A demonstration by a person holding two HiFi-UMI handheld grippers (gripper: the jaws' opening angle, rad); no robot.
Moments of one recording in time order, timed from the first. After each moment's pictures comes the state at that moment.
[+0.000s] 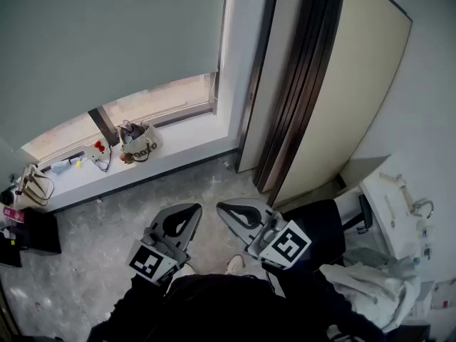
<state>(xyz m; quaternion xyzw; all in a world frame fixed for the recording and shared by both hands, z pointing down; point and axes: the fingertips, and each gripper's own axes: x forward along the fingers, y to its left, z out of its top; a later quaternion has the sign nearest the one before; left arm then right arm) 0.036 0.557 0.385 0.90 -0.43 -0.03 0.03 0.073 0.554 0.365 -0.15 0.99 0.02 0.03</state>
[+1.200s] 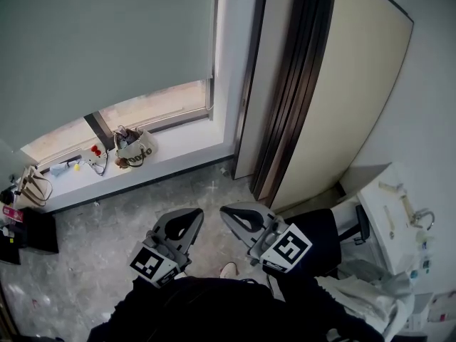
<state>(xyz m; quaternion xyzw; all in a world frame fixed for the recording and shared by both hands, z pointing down) 0.103 0.519 0.395 0.90 -0.43 -0.03 0.05 0.144 0.509 0.378 -0.15 0.99 0.01 0.02</state>
